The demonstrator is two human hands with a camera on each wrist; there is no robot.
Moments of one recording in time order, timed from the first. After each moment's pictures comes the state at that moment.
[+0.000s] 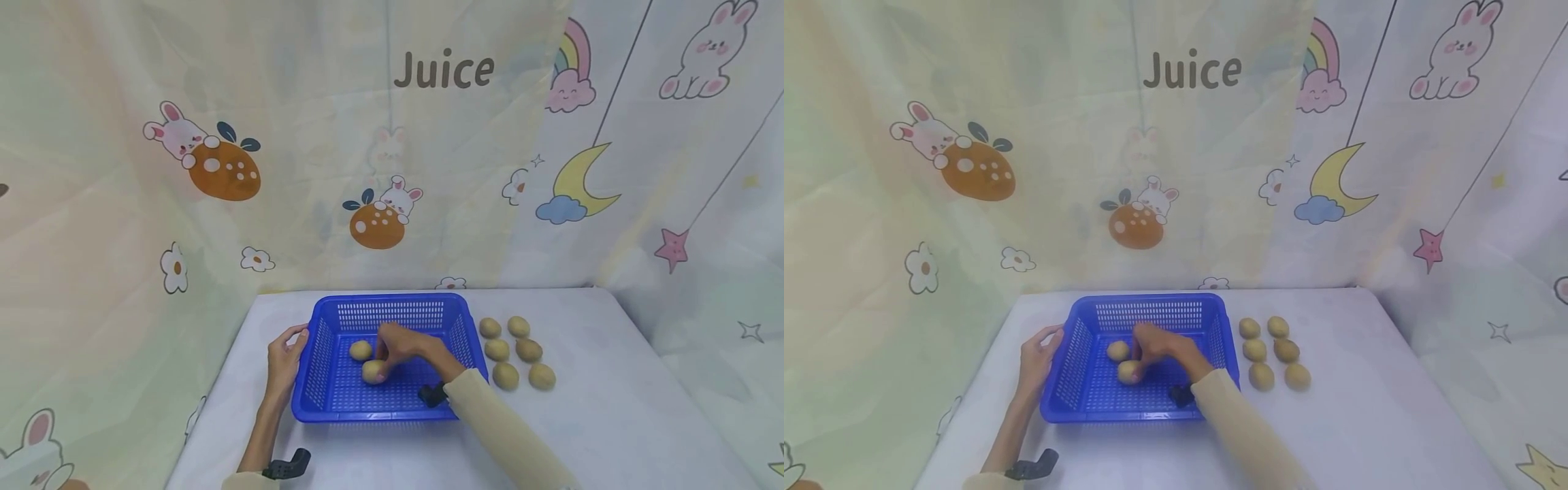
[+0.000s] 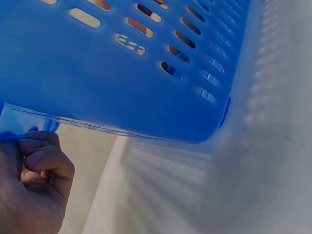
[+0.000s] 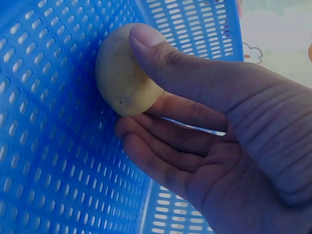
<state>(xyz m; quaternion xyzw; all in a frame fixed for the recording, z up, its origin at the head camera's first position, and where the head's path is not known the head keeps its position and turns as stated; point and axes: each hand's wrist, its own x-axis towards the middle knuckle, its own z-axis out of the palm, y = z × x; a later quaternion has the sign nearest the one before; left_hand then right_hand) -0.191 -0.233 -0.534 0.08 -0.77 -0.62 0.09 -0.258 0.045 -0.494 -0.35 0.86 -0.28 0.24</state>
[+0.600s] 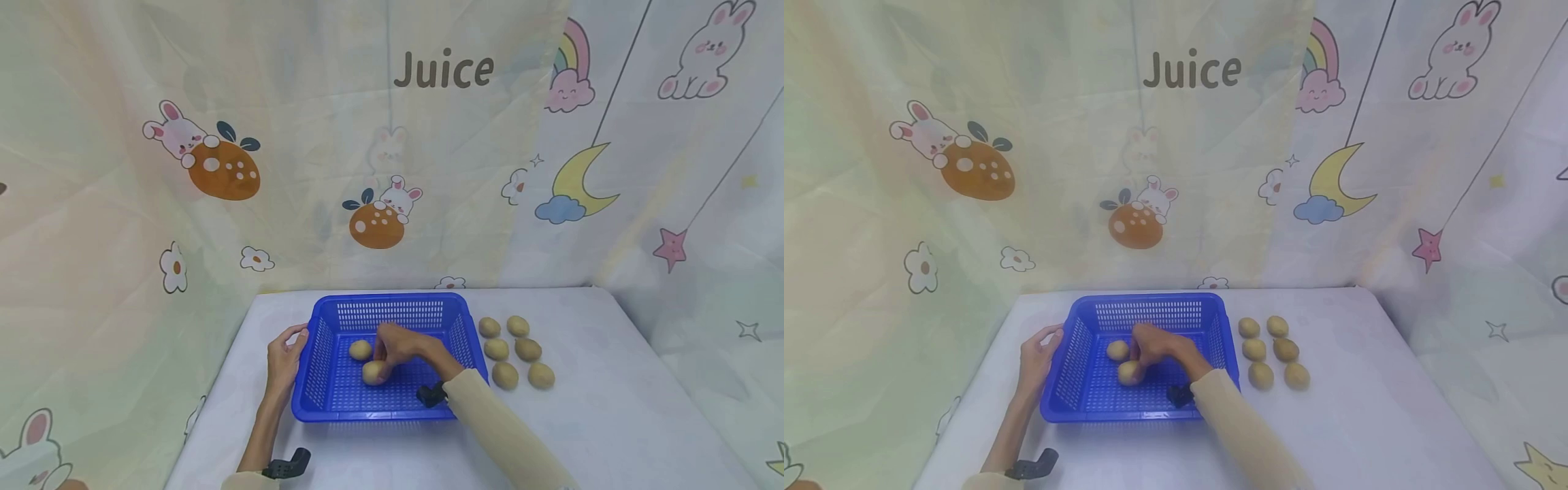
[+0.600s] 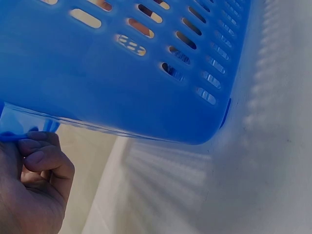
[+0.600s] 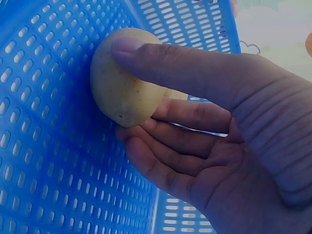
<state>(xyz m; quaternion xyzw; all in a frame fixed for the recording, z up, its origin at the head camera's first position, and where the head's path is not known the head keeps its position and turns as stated) -0.192 -0.235 -0.535 0.07 -0.76 -0.64 0.10 -0.257 0.043 -0.494 -0.35 0.86 -0.30 0.24</state>
